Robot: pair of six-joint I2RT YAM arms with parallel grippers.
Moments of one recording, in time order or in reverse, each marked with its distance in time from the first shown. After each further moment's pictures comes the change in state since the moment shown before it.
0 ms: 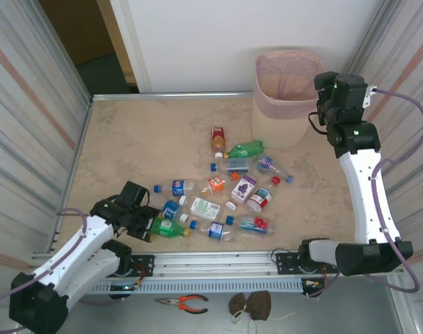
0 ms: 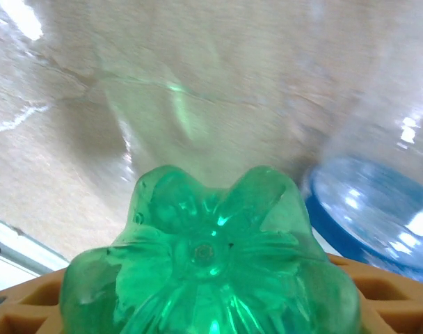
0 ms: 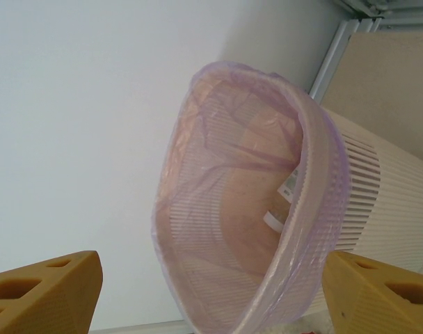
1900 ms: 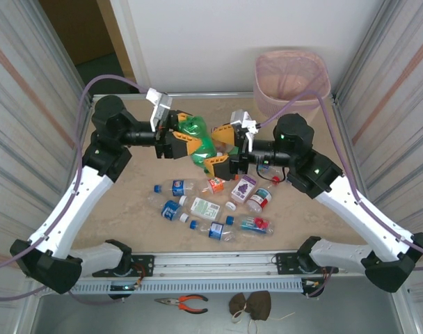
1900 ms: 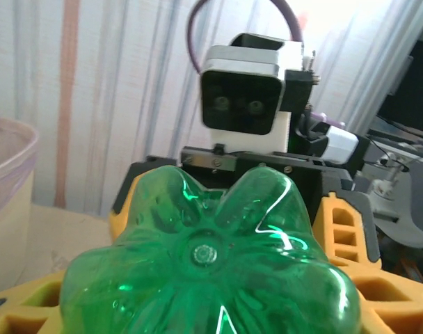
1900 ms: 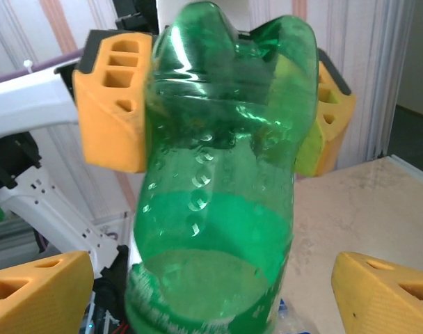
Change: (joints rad) left arm -0.012 0.410 0.810 0.936 0.937 1.336; right arm 0.692 -0.142 -0.267 0.396 -0.842 -1.152
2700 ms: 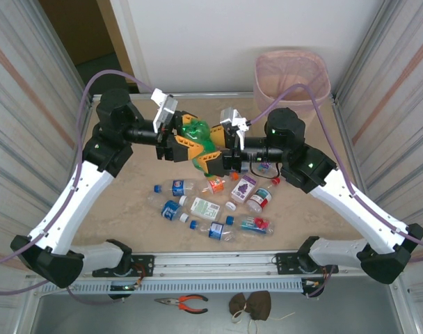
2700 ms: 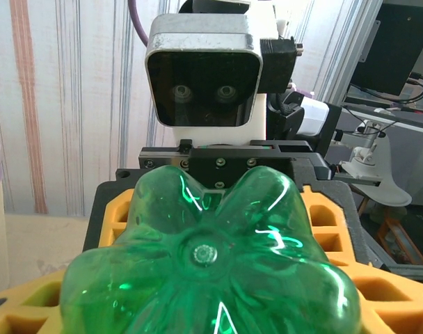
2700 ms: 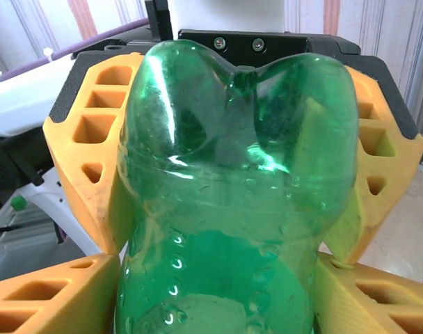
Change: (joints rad) left arm -0.024 0.038 0.090 -0.158 0.062 0.168; right arm 0.041 0.070 0.090 -0.039 -0.022 -0.016
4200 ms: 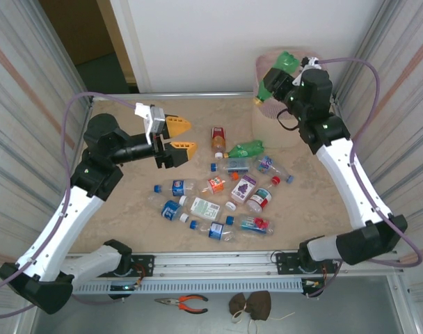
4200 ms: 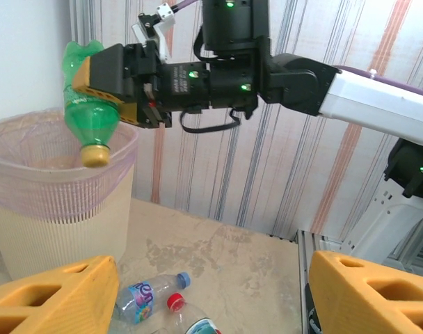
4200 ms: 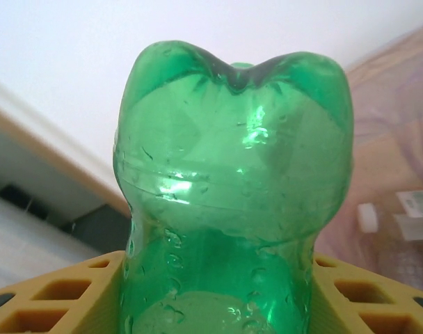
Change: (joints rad) left arm 0.002 -0.210 -0.227 0.053 -0.406 0.003; right arm -0.509 0.214 0.192 -0.051 0.724 0.639
